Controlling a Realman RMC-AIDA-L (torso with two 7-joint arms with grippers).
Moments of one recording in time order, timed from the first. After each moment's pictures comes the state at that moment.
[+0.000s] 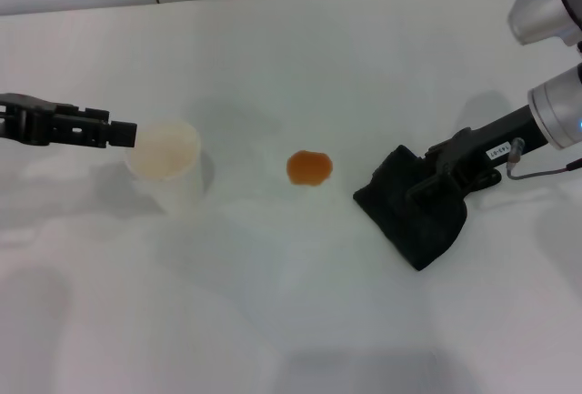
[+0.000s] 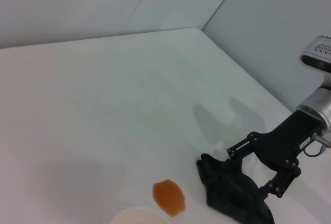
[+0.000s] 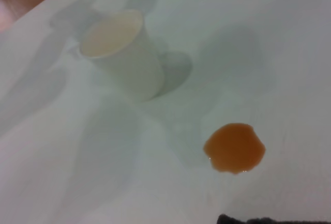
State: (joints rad) left arm -1.04 -1.93 2.85 -0.73 0.02 1.93 -1.72; right arm 1.03 2.02 -2.82 0.57 -0.21 -1.56 1.52
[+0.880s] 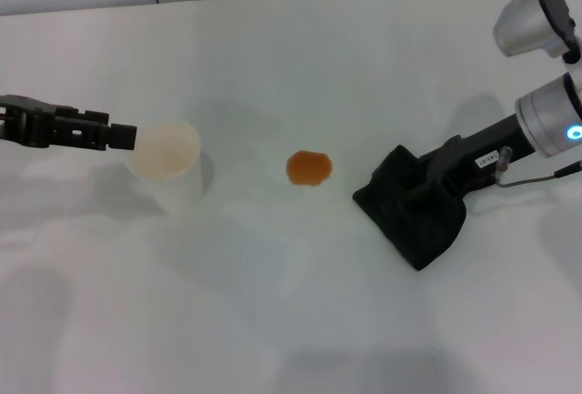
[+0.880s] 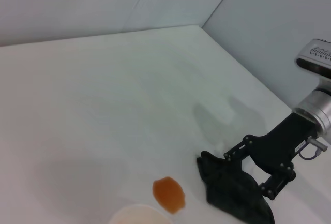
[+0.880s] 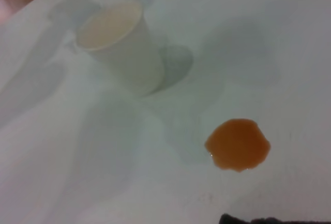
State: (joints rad) left arm -1.04 -1.93 2.85 -0.73 0.03 1.93 -1.72; right arm 1.02 2.02 -2.82 0.49 -0.21 -1.49 1.52
